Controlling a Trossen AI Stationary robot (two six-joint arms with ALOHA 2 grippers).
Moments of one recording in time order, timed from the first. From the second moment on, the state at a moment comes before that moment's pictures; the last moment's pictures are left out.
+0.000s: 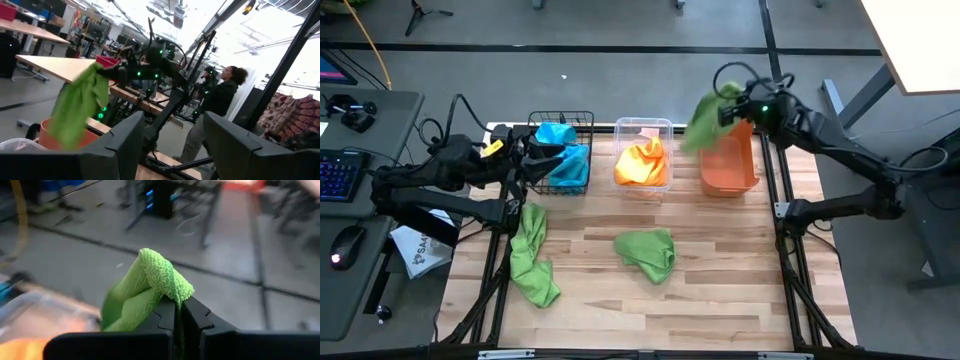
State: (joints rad) left arm -0.03 0.67 0.91 -0.06 -0.21 -0.40; right arm -0.51 1.15 1.33 -0.67 0.68 0.27
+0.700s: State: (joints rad) left arm -0.03 0.67 0.91 -0.05 -0.24 -0.39; right arm -0.43 1.13 0.97 -0.66 0.43 0.52
